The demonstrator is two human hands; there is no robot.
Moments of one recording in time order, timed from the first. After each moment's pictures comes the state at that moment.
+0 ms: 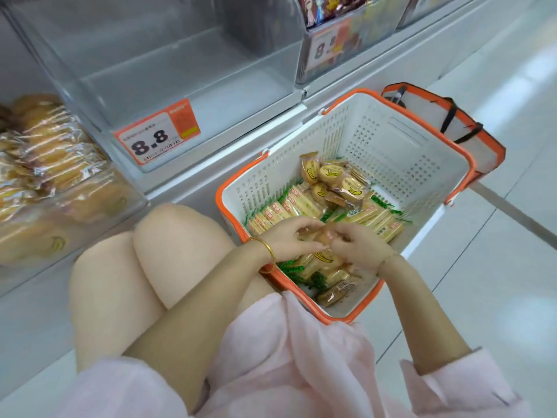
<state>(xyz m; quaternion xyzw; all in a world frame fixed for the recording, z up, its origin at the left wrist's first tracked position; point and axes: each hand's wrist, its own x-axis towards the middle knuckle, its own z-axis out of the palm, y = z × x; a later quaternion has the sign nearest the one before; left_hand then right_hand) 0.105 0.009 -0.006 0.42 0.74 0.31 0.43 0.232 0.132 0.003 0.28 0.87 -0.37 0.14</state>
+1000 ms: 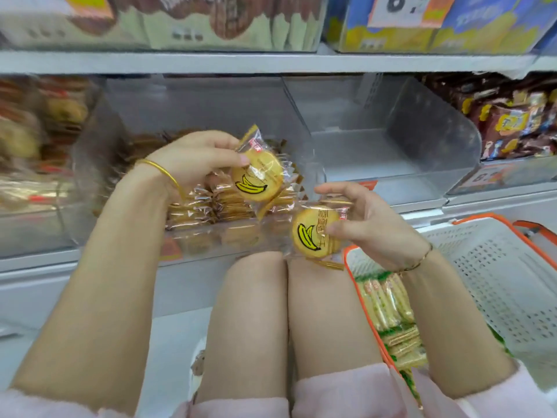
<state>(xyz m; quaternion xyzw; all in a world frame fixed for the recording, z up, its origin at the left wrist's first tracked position) -0.034 -0.266 0.205 0.13 0.80 0.55 0.20 0.065 -0.028 0.154 -0.03 0.71 -0.70 0.08</state>
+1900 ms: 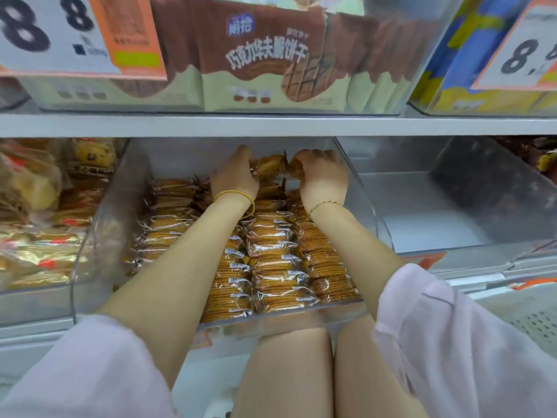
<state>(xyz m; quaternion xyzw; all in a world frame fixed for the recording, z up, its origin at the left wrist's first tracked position) -0.189 -0.258 0.135 0.03 0.95 0.29 -0.10 -0.160 -0.123 0.147 0.04 0.98 -0.07 -0.20</state>
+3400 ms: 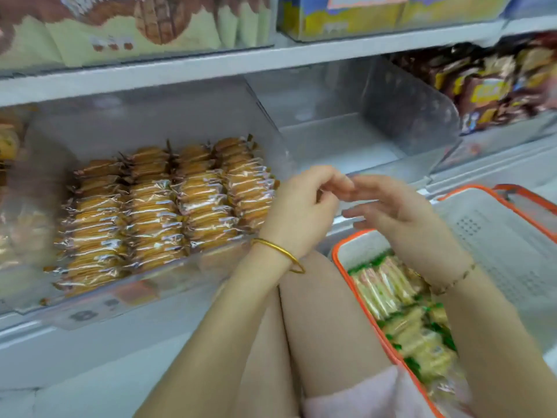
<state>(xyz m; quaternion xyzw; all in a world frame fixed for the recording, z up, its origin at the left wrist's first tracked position) 0.008 -0.141 0.168 0.30 0.76 0.57 0.04 0.076 -0.002 0.159 0.02 0.83 -0.55 -0.11</state>
